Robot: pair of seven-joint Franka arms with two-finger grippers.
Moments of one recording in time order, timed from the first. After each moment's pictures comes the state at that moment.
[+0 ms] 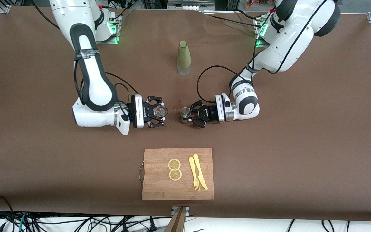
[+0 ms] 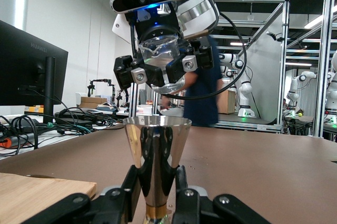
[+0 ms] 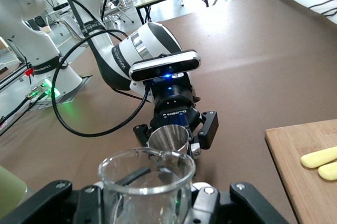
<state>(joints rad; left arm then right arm) -0.23 0.93 -0.26 -1.74 -2.03 1.89 2.75 0.68 0.64 -0.38 -1.63 1.43 1.83 -1.84</state>
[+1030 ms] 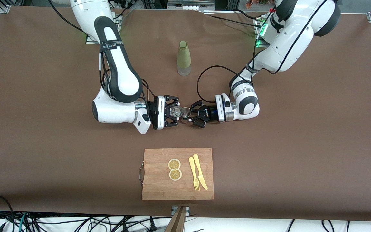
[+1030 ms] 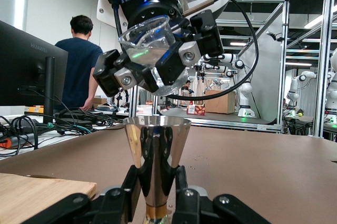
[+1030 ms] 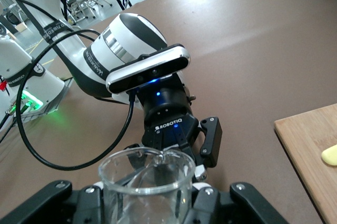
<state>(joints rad) -0.23 0.93 -0.26 -1.74 -2.03 1.89 2.75 0.80 0.70 -0.42 -1.53 1.39 1.92 -1.57</state>
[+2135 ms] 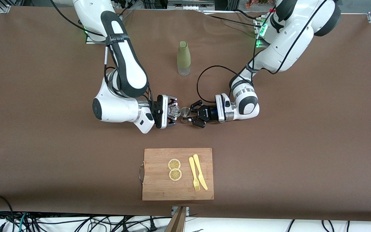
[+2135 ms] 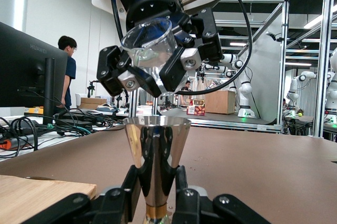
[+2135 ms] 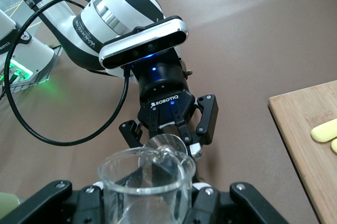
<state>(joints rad) -0.23 0.93 -0.26 -1.74 -2.03 1.89 2.75 0.85 0.70 -0.47 -1.48 1.23 1.93 -1.47</state>
